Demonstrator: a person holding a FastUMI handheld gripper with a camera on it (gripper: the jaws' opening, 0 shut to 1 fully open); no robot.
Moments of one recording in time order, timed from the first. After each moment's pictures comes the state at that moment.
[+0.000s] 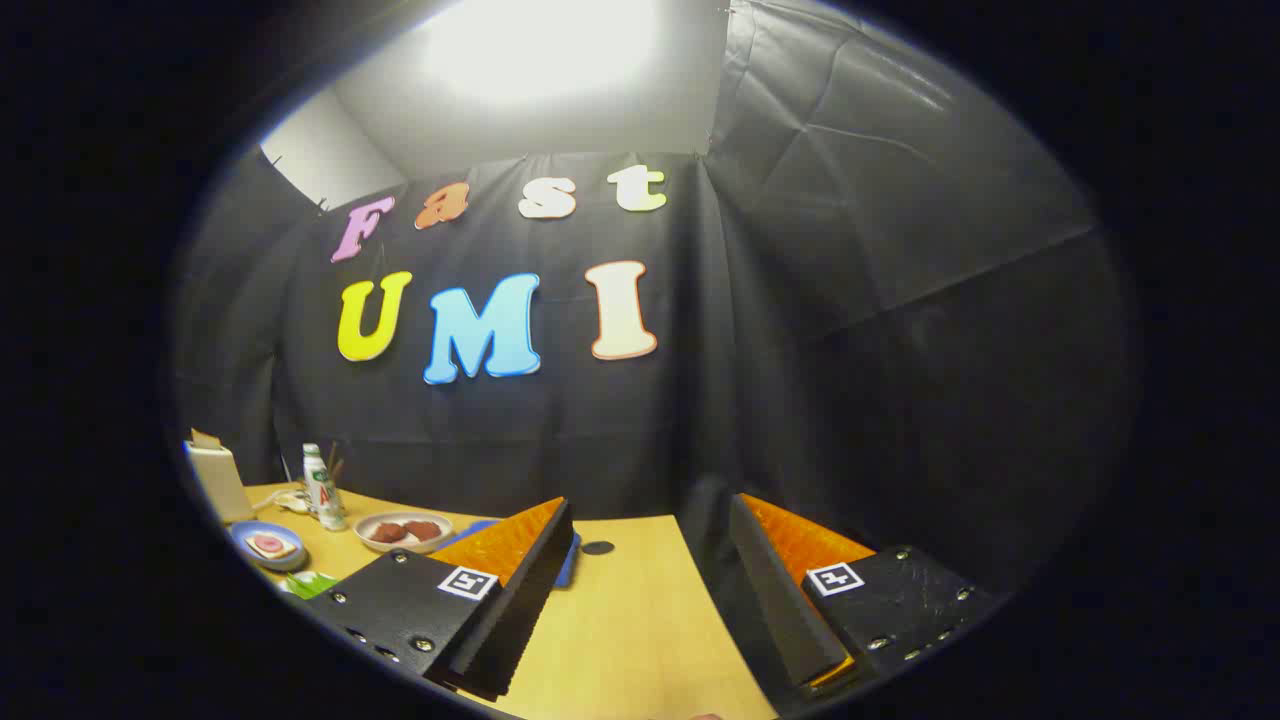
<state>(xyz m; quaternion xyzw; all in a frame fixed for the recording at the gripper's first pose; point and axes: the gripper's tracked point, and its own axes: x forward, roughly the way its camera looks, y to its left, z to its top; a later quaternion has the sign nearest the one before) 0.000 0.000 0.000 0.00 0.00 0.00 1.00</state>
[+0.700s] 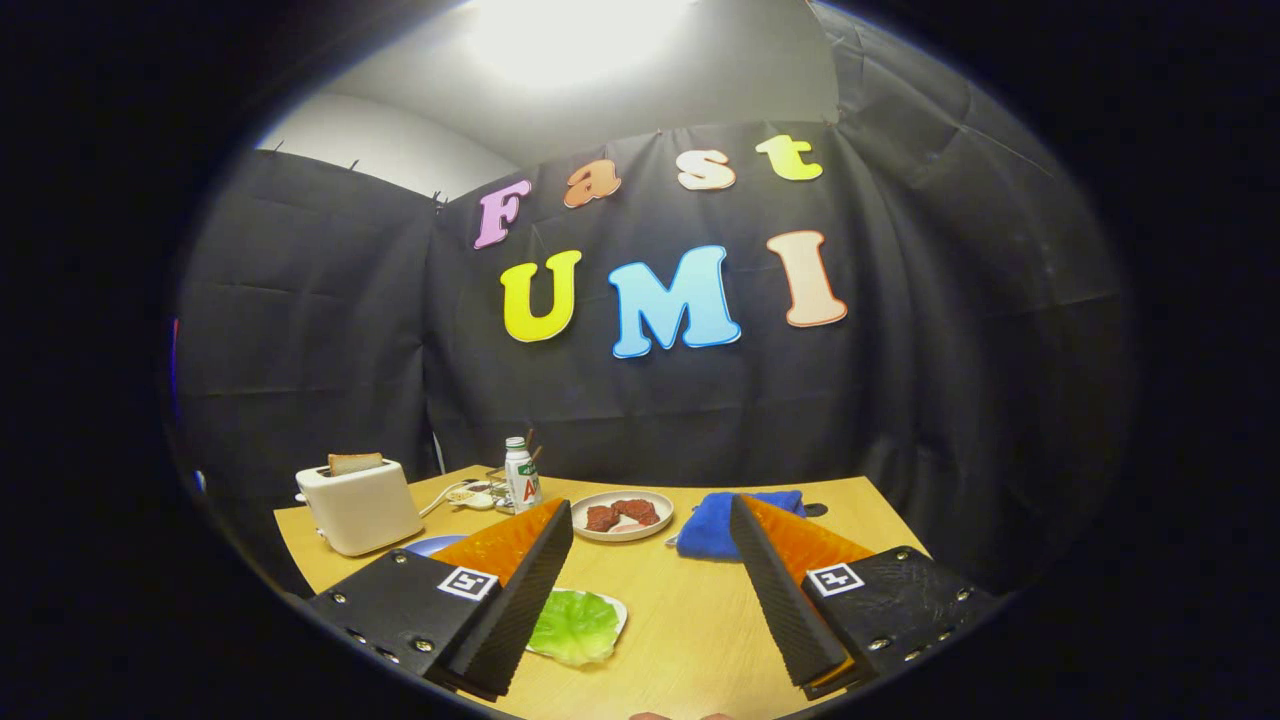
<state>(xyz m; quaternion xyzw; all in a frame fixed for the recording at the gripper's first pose) -0.059 0.203 -0.017 0.01 0.10 0.17 0.98</state>
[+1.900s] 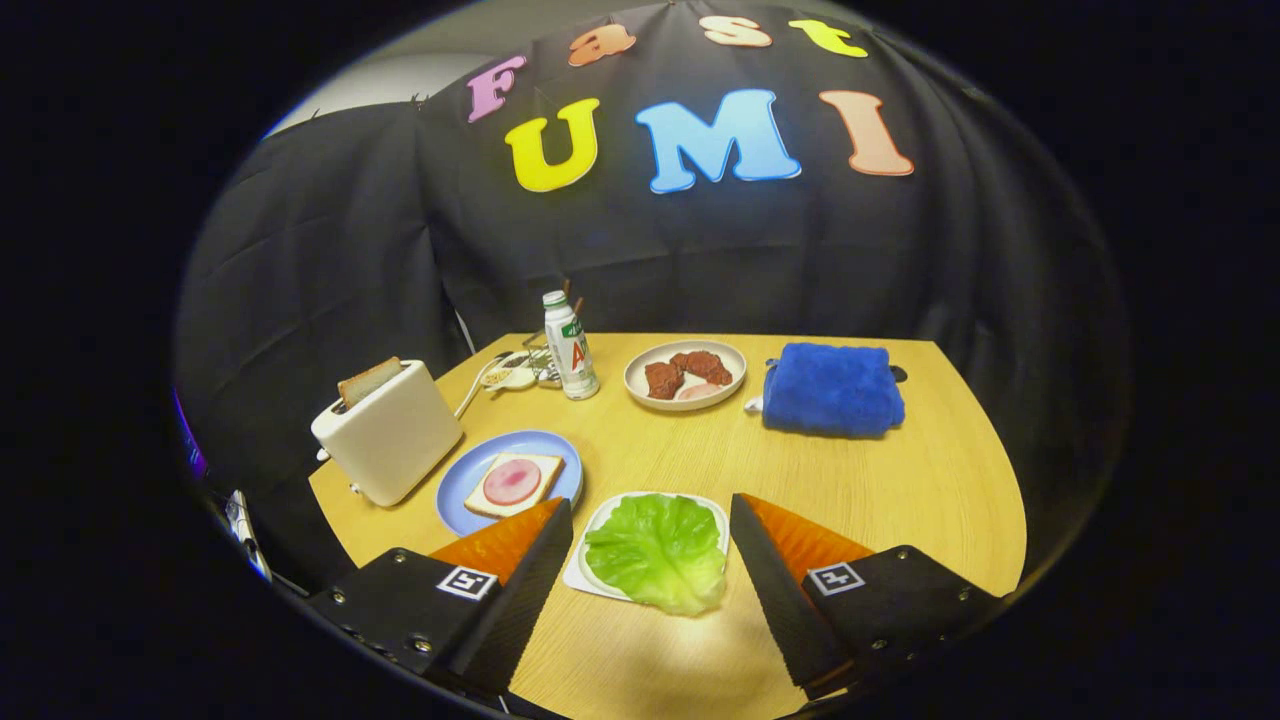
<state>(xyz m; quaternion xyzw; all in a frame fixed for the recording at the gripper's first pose) -0.071 0.291 -0.095 0.00 0.37 0.20 0.91</state>
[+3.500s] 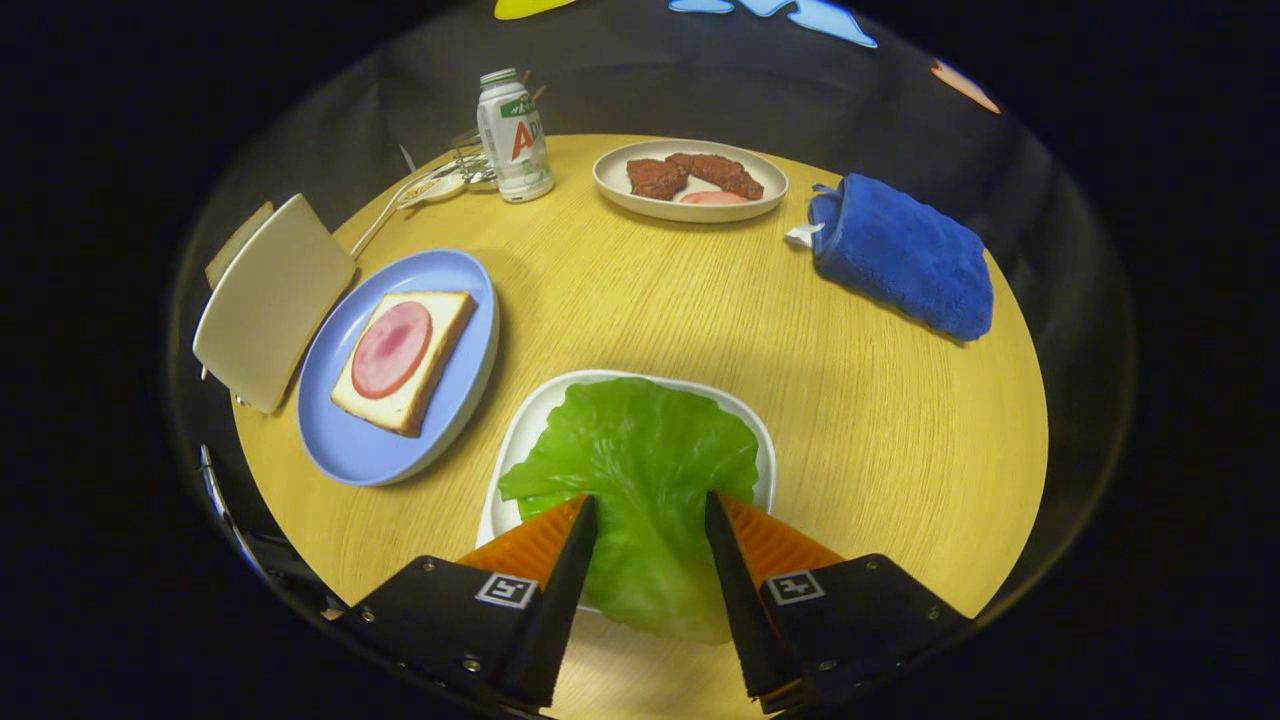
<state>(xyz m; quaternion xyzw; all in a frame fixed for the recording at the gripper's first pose) -0.053 0.297 -0.234 -0.12 0.58 0.16 0.79</state>
